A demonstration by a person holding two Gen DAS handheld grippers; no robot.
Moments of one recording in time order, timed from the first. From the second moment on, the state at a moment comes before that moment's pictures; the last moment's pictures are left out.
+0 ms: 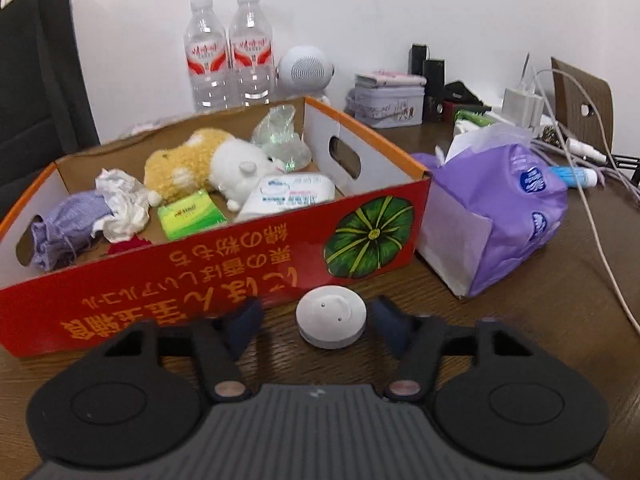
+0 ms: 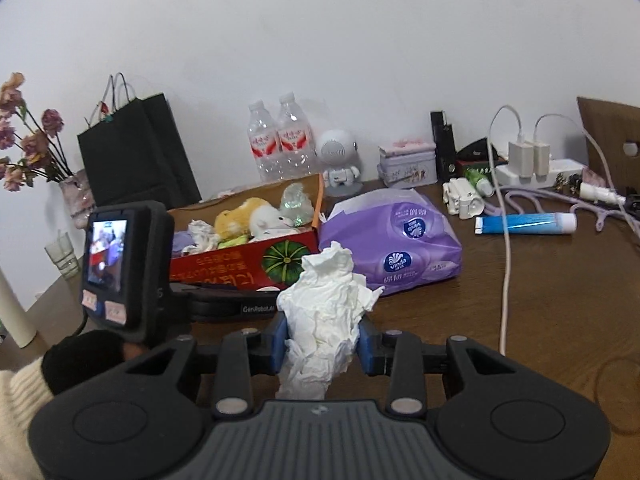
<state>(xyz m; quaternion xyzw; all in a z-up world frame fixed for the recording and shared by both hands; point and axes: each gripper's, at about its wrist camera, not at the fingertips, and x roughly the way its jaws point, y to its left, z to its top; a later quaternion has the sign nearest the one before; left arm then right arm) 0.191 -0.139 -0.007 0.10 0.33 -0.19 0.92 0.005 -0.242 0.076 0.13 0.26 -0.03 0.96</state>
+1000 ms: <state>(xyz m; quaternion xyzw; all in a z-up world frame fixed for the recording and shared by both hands) -0.061 0.016 0.084 0.01 0.17 -0.06 0.98 -0.061 -0.119 0.091 0.10 0.25 0.08 0.96</state>
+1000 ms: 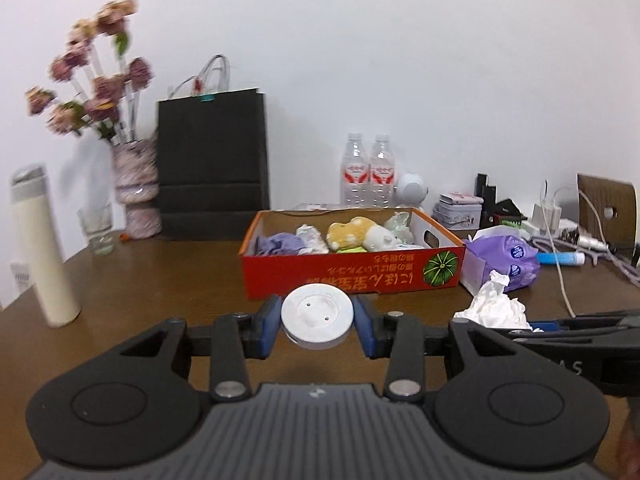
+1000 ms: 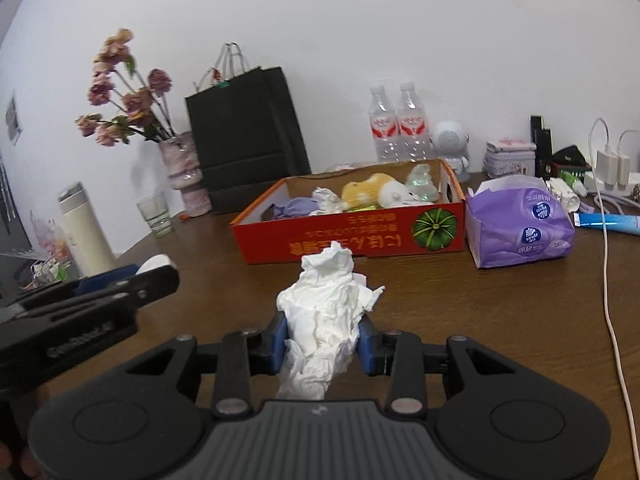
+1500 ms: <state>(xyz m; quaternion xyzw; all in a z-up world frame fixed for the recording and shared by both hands) -0.120 0.028 0.070 0.01 0.16 -0.04 0.99 -0.137 -0.094 0.088 0.09 0.19 0.07 0.97</state>
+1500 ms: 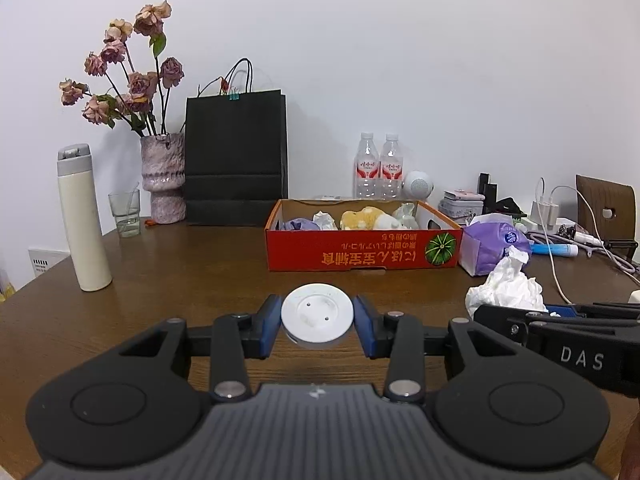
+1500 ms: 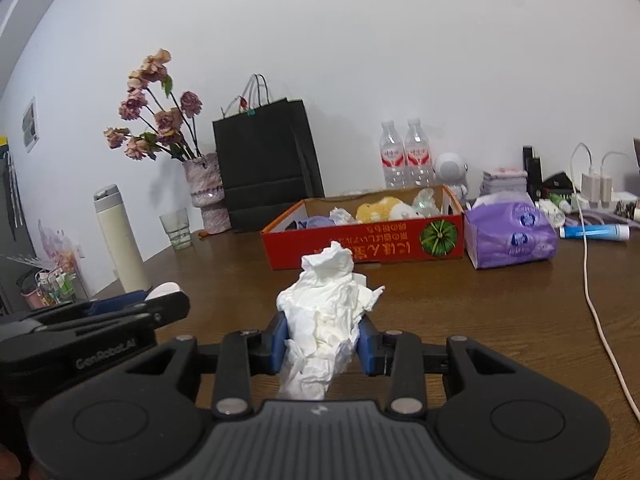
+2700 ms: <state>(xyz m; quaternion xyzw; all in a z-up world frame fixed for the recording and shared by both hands) 0.330 0.039 0.059 0.01 0.48 -0.07 0.88 0.325 -0.199 0.123 0.06 0.46 0.01 0.89</state>
